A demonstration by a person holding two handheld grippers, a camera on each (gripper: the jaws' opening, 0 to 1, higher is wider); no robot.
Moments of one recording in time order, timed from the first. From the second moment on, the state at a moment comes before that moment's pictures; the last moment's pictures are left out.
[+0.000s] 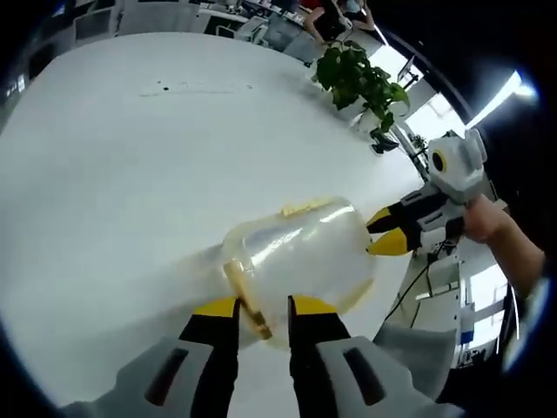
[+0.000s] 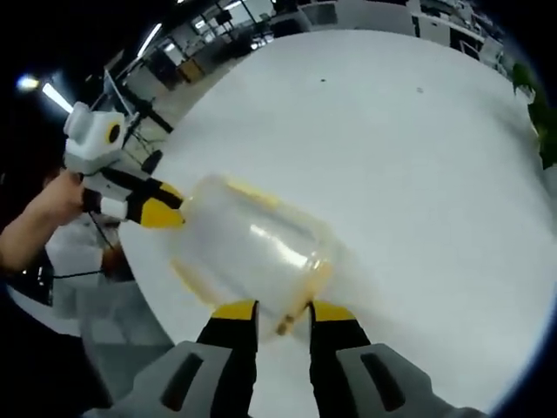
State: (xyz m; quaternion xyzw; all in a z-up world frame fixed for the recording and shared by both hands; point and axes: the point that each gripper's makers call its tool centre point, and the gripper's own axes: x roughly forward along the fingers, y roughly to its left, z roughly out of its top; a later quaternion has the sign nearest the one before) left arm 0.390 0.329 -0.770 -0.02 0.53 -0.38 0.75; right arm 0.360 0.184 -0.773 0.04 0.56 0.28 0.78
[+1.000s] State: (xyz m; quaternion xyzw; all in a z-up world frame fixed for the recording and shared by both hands) left arm 0.402 0.325 -0.762 0.16 0.45 -0.44 0.76; right arm 0.364 0.184 -0.769 -0.09 0.55 0.33 0.76
